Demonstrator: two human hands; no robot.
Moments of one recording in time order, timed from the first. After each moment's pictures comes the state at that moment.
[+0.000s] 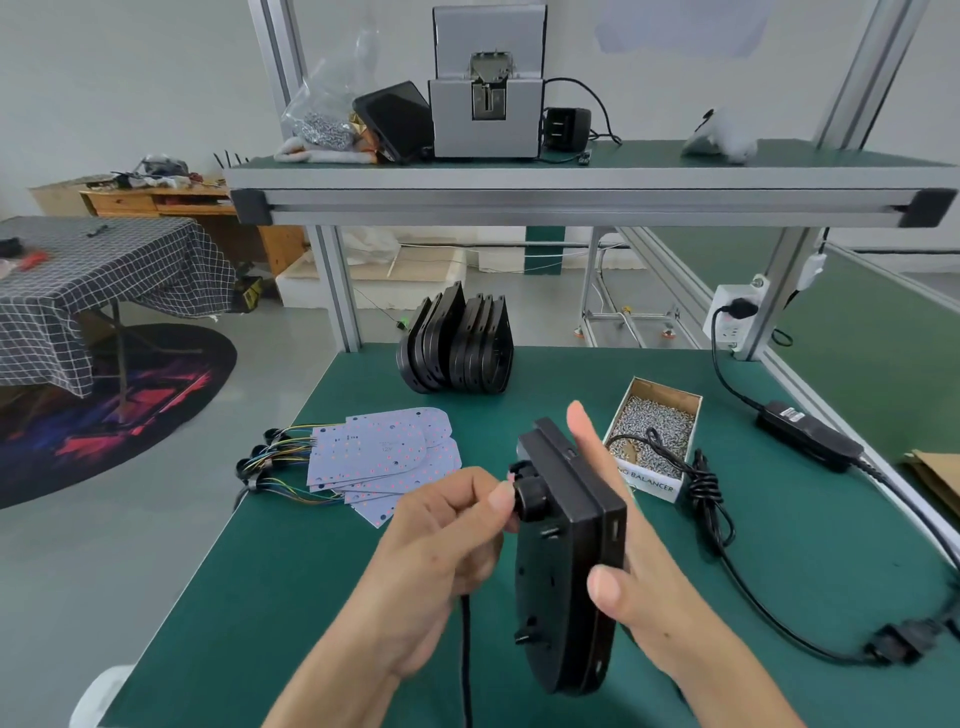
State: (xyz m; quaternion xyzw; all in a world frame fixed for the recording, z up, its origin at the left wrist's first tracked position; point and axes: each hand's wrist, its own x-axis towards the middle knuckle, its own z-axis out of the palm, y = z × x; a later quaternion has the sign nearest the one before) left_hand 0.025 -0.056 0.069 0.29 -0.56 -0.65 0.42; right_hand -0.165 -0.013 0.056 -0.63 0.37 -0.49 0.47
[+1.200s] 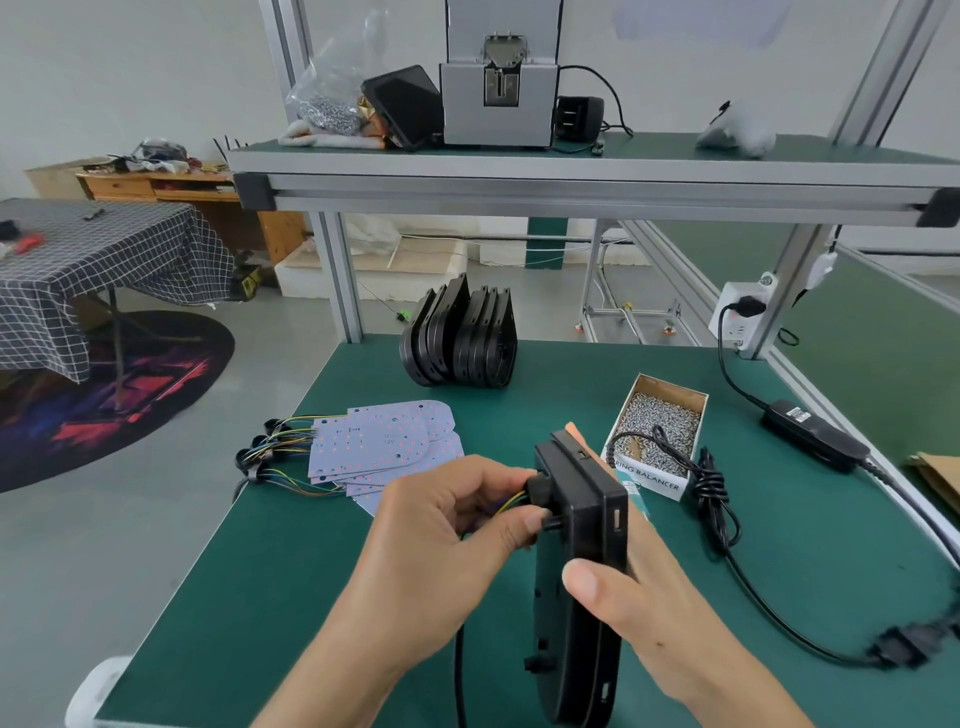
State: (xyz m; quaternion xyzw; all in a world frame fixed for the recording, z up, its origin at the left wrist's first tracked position) left_hand 0.027 -0.055 0.071 0.32 -0.67 -0.50 0.45; right_hand -0.157 -0.004 0.061 -0.61 0.44 -0.47 0.47
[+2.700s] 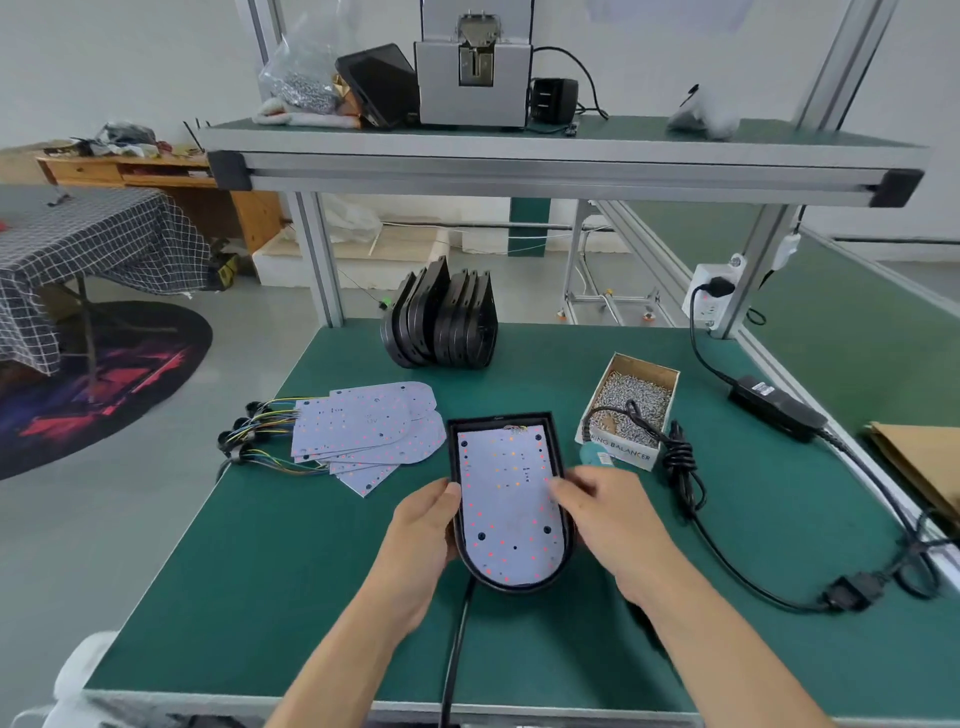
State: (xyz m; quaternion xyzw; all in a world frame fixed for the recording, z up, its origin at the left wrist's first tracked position) left_hand 0.013 -0.084 -0.023 0.44 -0.47 -0.65 0.40; right_hand -0.177 -0.045 0.015 -0.43 0.73 -0.40 0.34
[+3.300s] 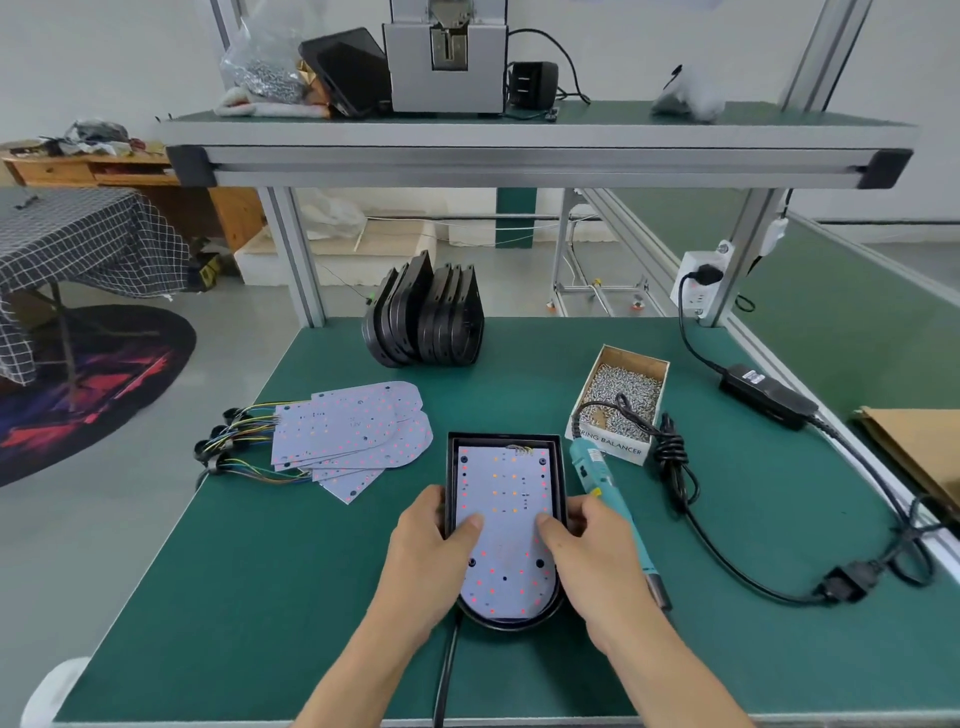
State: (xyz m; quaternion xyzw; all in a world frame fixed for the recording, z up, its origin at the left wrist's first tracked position) left_hand 0.001 -0.080 -0.028 0.55 -0.58 -0.48 0.36; right_hand -0.161 -0.035 -0.028 -0.34 0.74 -0.47 0.33
